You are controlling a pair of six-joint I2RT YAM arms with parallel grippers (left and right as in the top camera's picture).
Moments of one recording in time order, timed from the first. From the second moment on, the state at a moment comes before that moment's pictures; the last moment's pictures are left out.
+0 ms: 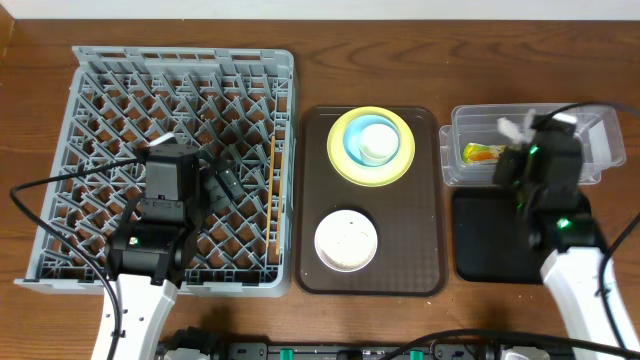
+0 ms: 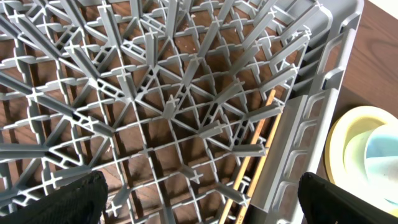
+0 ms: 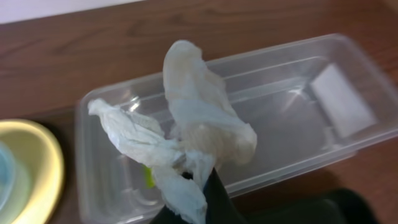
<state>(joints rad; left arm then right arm) -0.11 1.01 0.90 -0.78 -0.14 -0.57 0.00 1.14 0.79 -0.32 0.24 0.20</state>
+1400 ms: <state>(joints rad) -0.11 1.01 0.90 -0.78 -0.14 -0.57 -0.11 1.25 1.24 -1.31 -0.21 0.10</state>
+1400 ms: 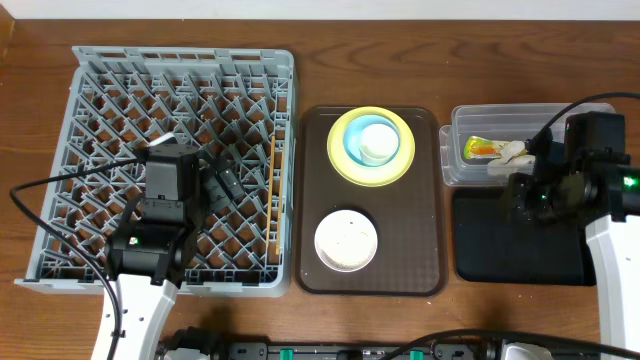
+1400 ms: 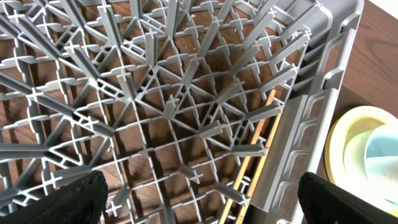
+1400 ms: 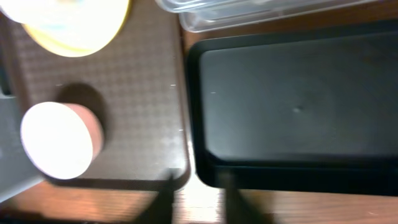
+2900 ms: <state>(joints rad) -0.11 1.01 0.90 -0.78 -0.14 -0.57 -0.01 1.24 0.51 -0.46 -0.24 0.37</state>
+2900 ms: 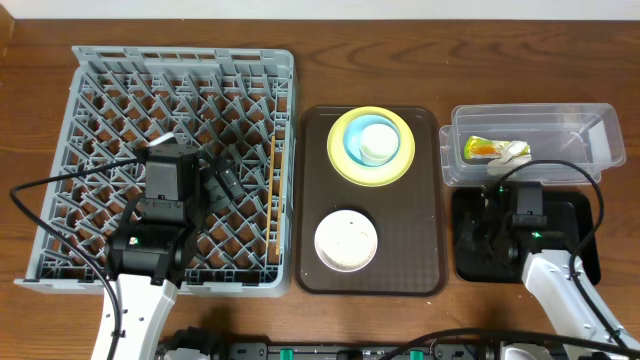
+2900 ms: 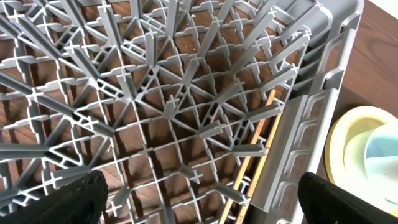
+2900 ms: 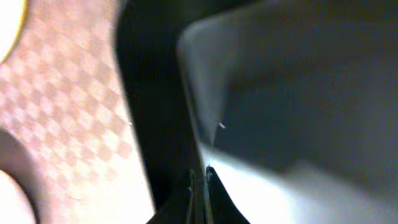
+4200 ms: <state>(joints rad) -0.11 1.01 0.90 -0.78 -0.14 -0.57 0.12 1.28 0.75 -0.73 -0.13 0.16</state>
